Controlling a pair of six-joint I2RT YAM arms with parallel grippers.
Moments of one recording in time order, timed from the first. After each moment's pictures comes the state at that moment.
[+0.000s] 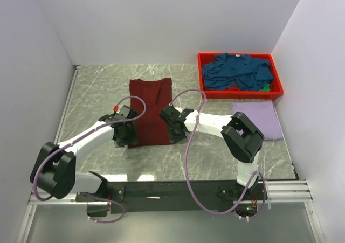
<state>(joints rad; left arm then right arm) -0.47 1.32 0.77 -0.71 -0.18 -0.70 0.87 1.88 1.24 -0.62 0.12 0.73</state>
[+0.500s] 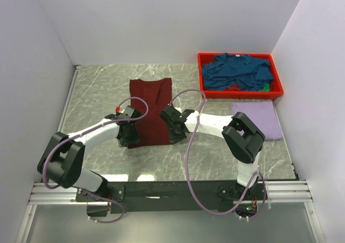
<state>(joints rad) -0.49 1.42 0.78 -0.65 -0.20 -0.77 0.87 1.88 1.22 -0.60 0.12 0.68</state>
